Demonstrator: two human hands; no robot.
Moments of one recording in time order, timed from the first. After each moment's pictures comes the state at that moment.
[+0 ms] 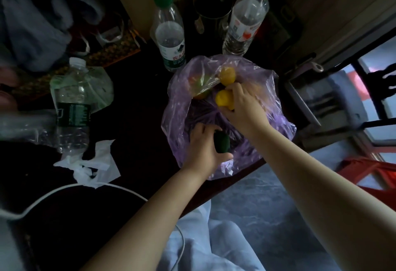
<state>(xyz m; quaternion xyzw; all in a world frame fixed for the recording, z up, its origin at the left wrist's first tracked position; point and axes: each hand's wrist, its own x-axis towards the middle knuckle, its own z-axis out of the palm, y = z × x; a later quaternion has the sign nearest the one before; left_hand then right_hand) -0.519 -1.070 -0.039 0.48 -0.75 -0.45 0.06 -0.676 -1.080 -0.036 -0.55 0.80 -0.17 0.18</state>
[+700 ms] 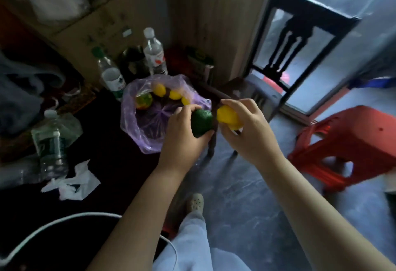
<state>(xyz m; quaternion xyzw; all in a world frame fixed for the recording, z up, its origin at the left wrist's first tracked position) -0.491 -0.928 0.115 0.26 -0.85 -0.38 0.24 -0.602 -0.807 0.120 -0.42 0.82 -0.38 -0.01</state>
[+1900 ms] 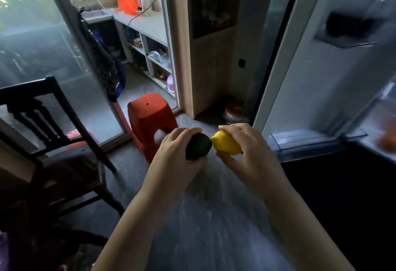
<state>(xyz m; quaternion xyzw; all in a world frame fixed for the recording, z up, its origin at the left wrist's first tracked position) -0.422 -0.595 0.224 -0.43 -0.82 -0.37 0.05 -0.312 -0.441 0.215 0.13 0.93 -0.25 -0.24</state>
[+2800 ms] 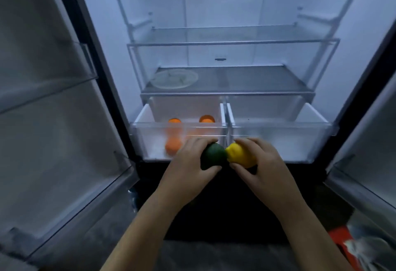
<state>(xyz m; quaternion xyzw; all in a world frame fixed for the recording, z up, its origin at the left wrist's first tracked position) -0.049 -0.181 0.253 -0.76 -0.53 -0.35 -0.15 0.141 -0.178 0.239 0.50 0.78 -0.10 -0.37</state>
